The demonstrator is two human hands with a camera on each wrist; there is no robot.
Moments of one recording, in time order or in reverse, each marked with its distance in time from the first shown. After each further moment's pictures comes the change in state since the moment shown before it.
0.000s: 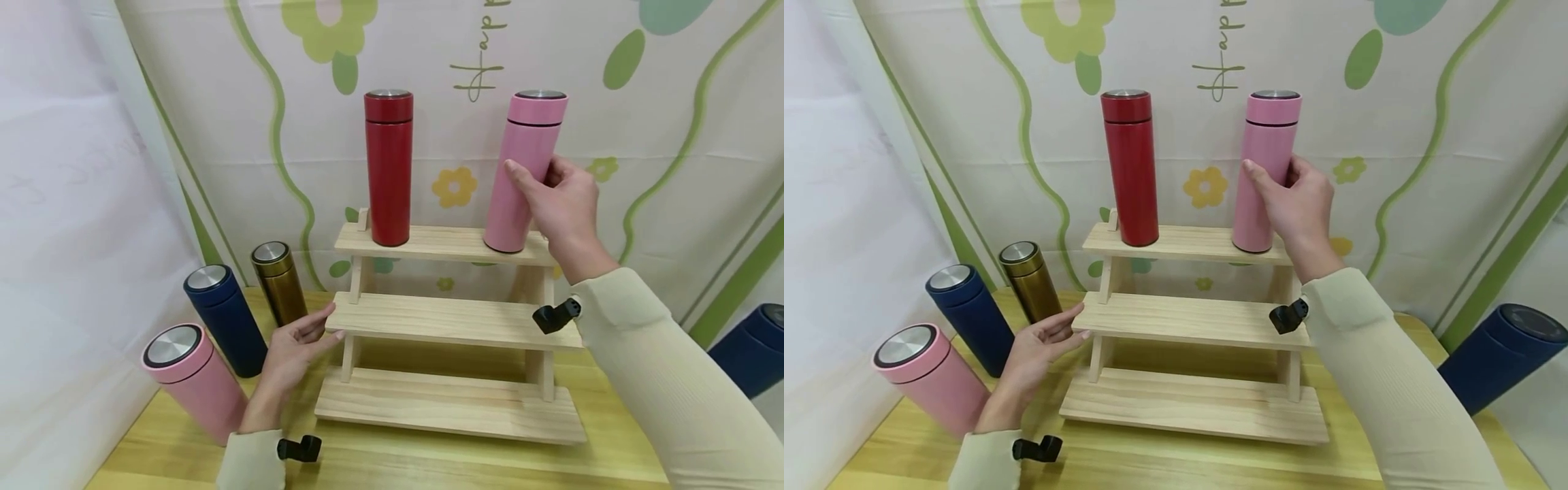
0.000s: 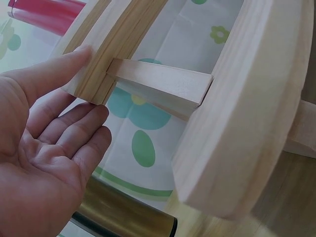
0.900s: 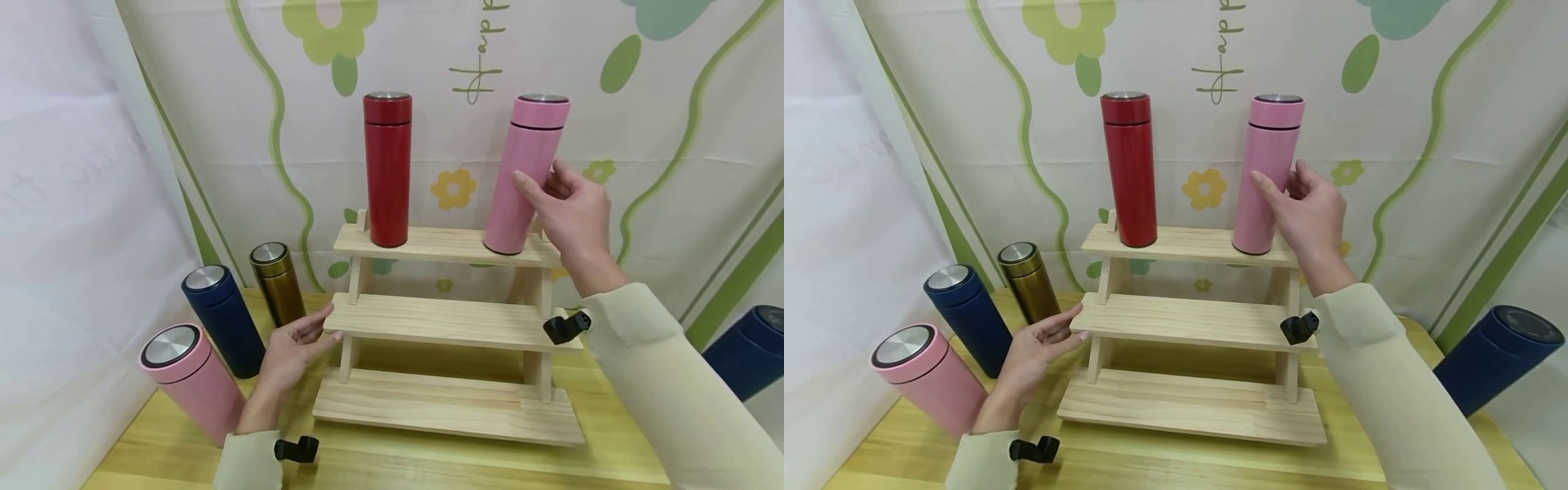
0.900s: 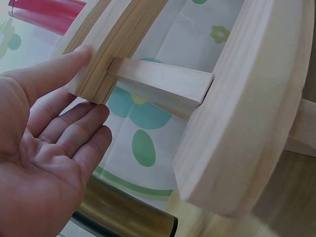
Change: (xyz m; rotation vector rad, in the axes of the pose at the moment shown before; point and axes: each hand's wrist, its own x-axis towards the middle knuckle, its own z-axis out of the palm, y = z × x) left_hand -0.002 0.001 0.001 -0.007 -0.006 0.000; right_hand -0.006 0.011 -0.020 -0.088 0.003 0.015
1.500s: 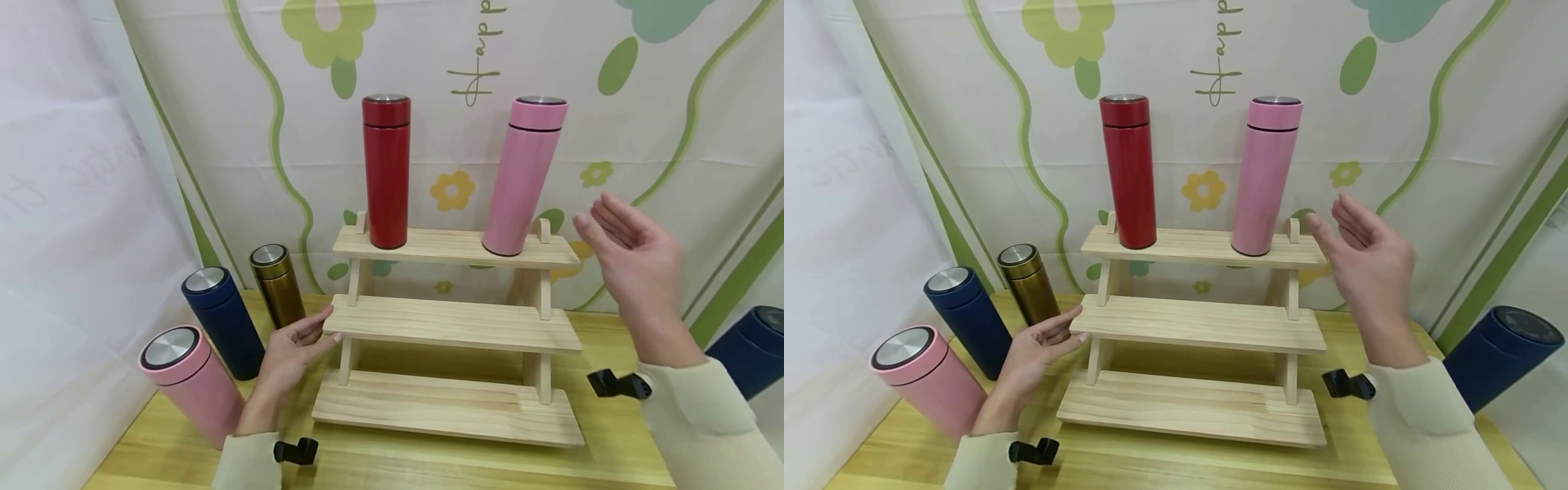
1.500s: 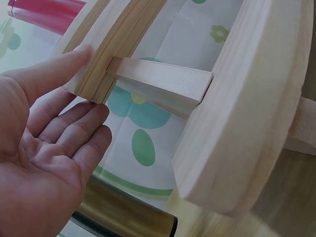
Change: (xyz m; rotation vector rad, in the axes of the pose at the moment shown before) left_hand 0.000 -0.001 -0.001 0.002 -0.006 0.018; right_hand -0.050 0.042 -0.059 0.187 0.101 -0.029
